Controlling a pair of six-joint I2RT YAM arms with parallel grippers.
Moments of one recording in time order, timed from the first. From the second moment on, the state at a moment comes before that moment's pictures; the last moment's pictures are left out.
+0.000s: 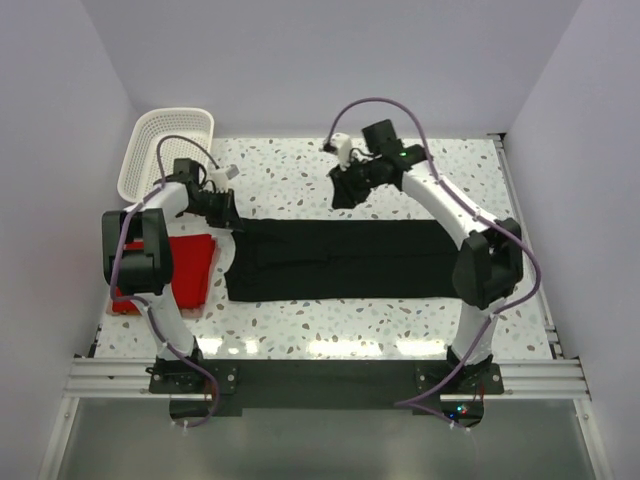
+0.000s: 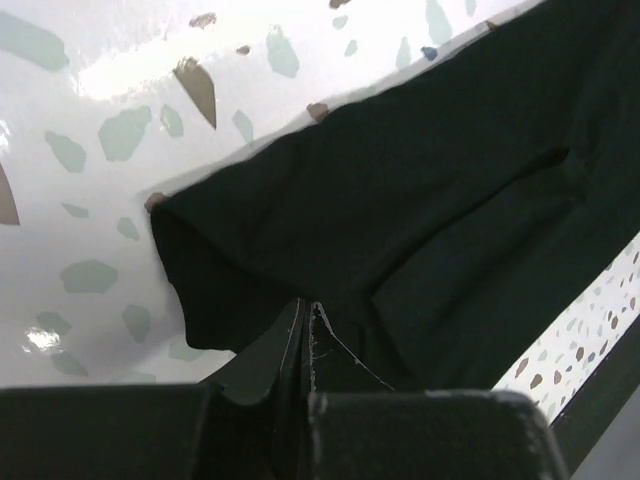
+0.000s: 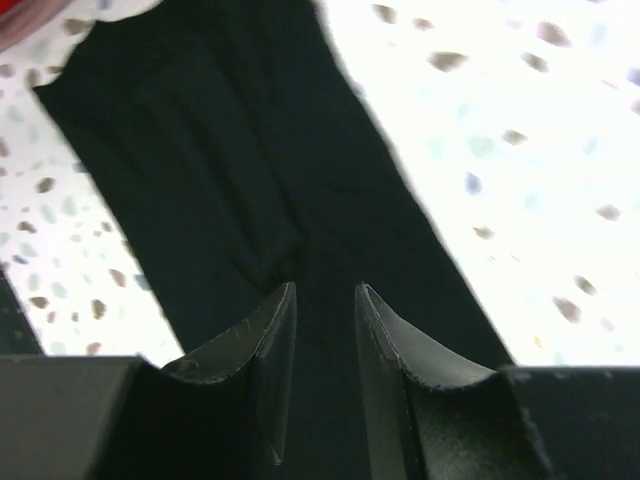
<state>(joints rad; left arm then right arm) 0.08 1.92 1.30 -0.60 0.69 0.21 0.38 1.87 1.72 -0.76 -0.54 -0.33</state>
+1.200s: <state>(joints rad) 0.08 1.99 1.28 -0.58 0.61 0.13 0.97 2.34 1.95 -0.63 -0.14 -0.33</state>
